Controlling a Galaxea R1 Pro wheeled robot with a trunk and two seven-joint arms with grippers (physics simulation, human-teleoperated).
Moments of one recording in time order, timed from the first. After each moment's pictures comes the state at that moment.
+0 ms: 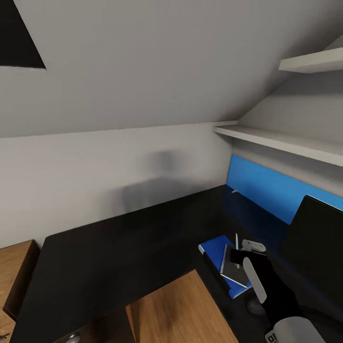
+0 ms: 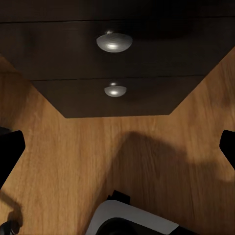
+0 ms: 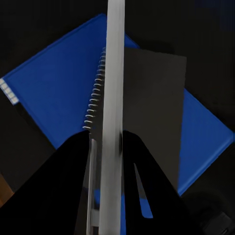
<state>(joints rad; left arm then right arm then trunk) -0.02 0.02 0.07 -0.25 0.32 -0.55 0.03 -0.50 -0.05 -0.01 -1.05 -0.31 0.66 -0.31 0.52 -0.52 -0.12</state>
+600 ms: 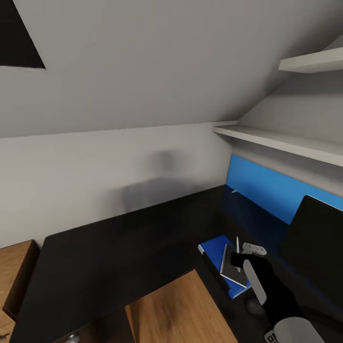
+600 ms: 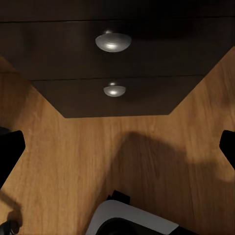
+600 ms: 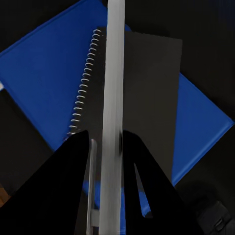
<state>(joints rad) -0.02 0.02 0.07 -0.25 0.32 -0.55 0.03 -0.50 -0.05 -0.02 -1.01 -0.31 0.66 -0.31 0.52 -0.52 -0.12</state>
